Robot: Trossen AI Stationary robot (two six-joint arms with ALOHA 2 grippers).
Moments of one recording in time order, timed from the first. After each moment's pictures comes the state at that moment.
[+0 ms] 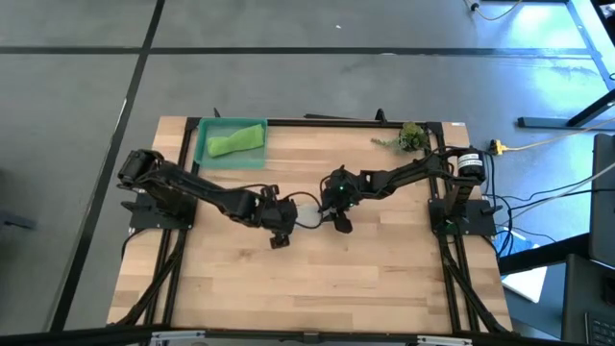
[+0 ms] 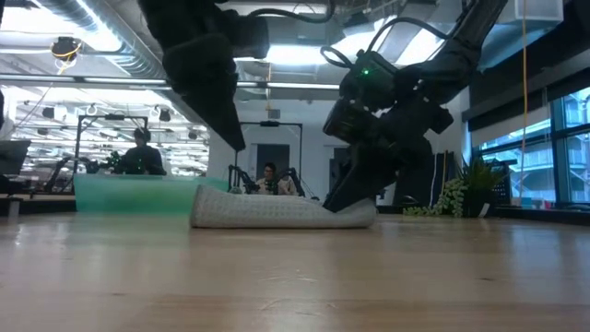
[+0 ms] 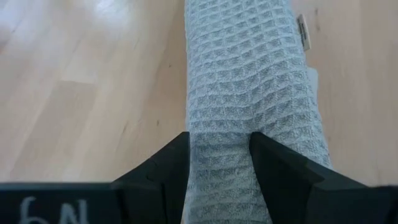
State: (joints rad) left arm -0.23 1.64 1.10 -0.60 -0.39 -0.38; right arm -0.13 1.85 0.83 0.19 -0.37 -0.11
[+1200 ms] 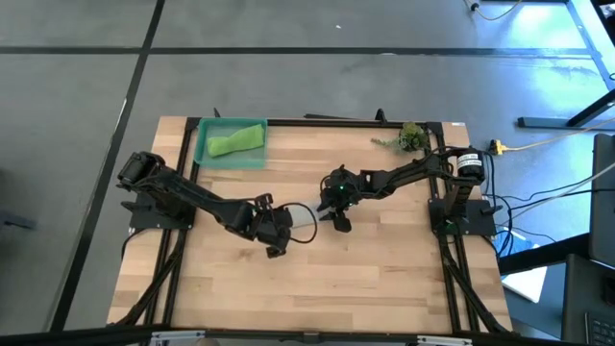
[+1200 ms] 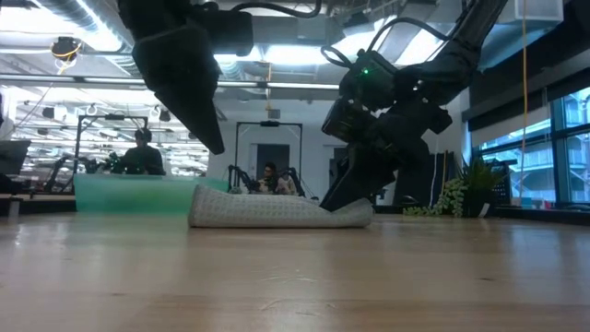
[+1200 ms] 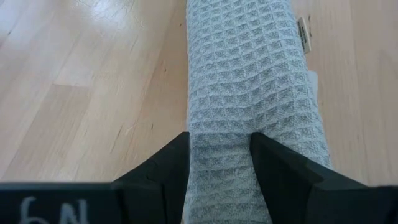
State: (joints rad) left arm -0.32 1.65 1.10 -0.66 -0.43 -0.54; right arm -0.13 1.85 0.83 0.22 -0.36 -0.11
